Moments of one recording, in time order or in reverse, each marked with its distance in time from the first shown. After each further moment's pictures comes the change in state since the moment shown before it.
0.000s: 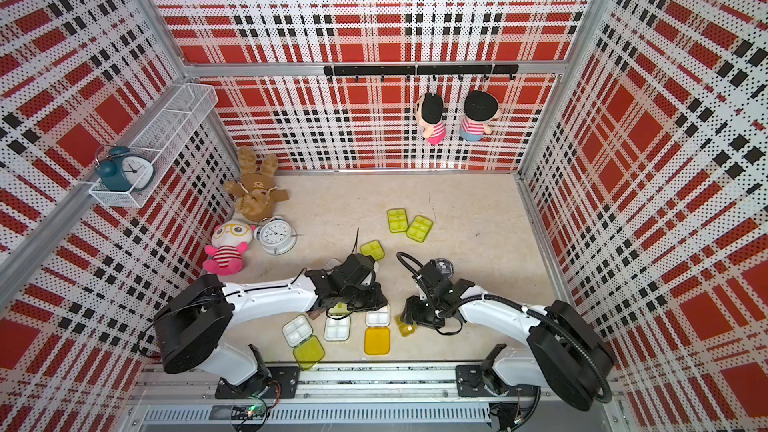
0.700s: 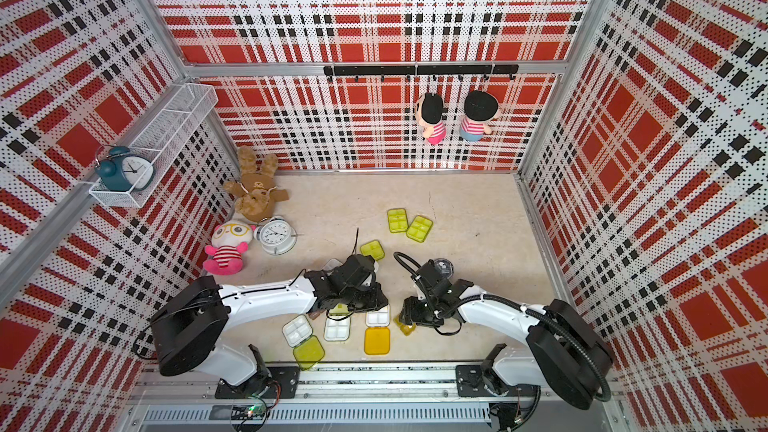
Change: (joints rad) left arm -0.025 -0.017 0.006 -0.004 -0.018 -0.037; right arm 0.009 -0.012 0.000 0.021 0.013 -0.058
